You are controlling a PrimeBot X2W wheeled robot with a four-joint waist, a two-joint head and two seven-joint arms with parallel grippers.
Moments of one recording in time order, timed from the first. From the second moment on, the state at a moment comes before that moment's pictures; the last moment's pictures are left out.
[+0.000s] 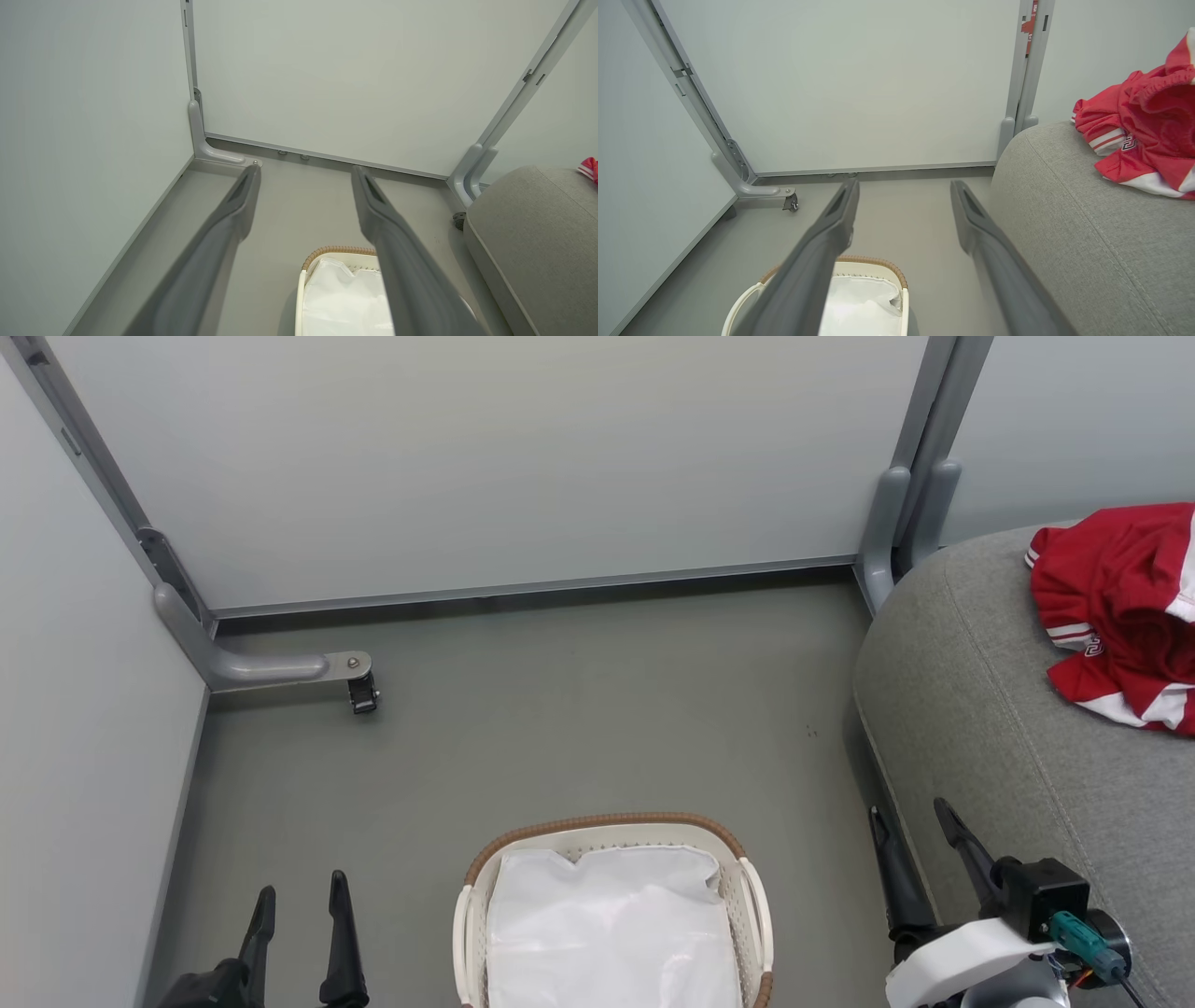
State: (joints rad) left arm 0.13 0.09 -0.10 0.18 -0.37 0.00 -0.26; right arm -0.01 -0.05 0.06 0.25 0.20 0.13 -0.26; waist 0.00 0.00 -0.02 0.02
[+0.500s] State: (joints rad) left arm 0.13 0.09 -0.10 0.20 -0.37 -0.01 -0.26; right arm -0.01 -0.05 0.07 0.25 0.21 0.13 -0.26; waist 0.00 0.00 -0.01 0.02
